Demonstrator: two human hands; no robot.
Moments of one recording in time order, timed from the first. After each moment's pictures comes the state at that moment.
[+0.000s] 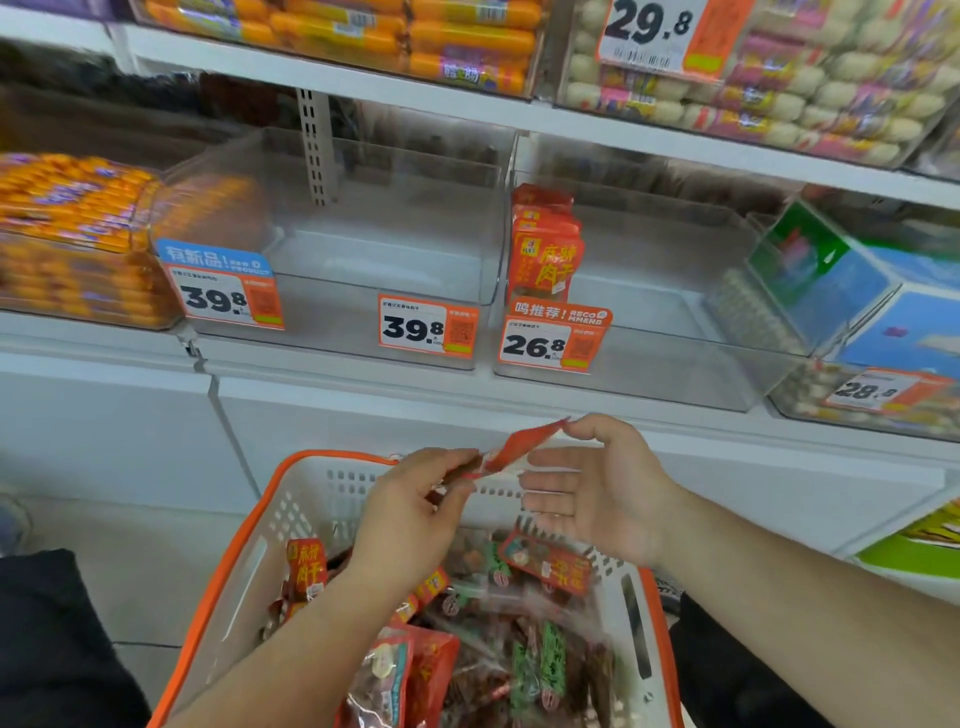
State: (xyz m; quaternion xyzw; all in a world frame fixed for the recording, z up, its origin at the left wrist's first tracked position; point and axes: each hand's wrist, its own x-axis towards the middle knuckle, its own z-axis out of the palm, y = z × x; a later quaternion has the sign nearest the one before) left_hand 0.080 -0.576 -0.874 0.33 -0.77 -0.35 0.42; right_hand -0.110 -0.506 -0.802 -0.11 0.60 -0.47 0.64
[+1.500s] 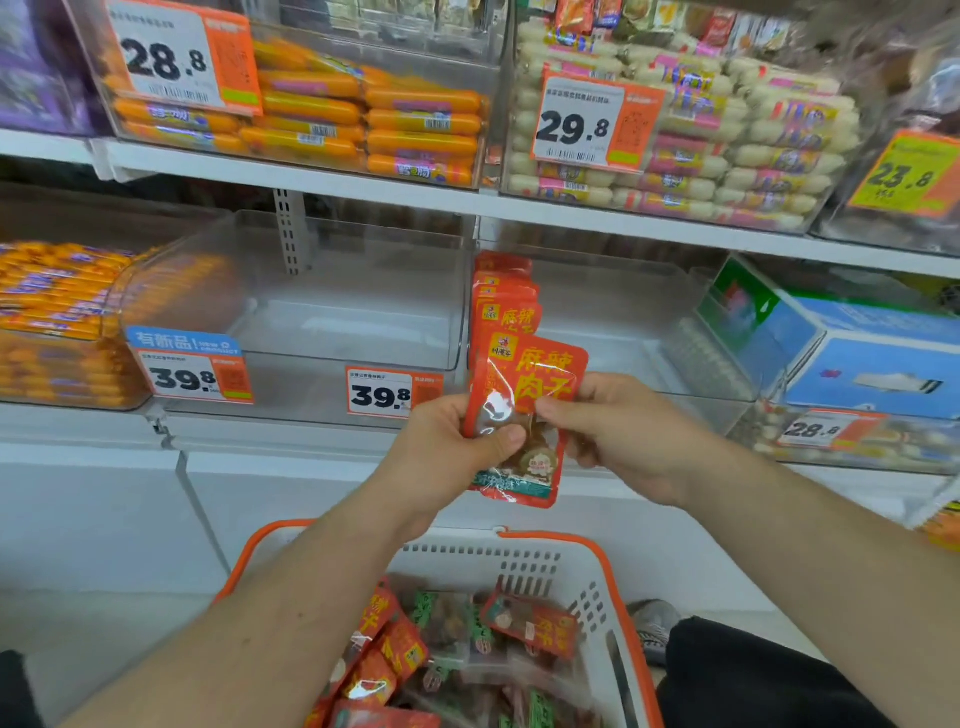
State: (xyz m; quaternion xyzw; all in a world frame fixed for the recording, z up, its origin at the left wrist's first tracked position) left_hand 0.024 -0.604 -0.754 0.26 -0.62 -0.66 0.32; right_hand -0.134 -0.522 -0.706 -0.42 0.69 -0.44 0.38
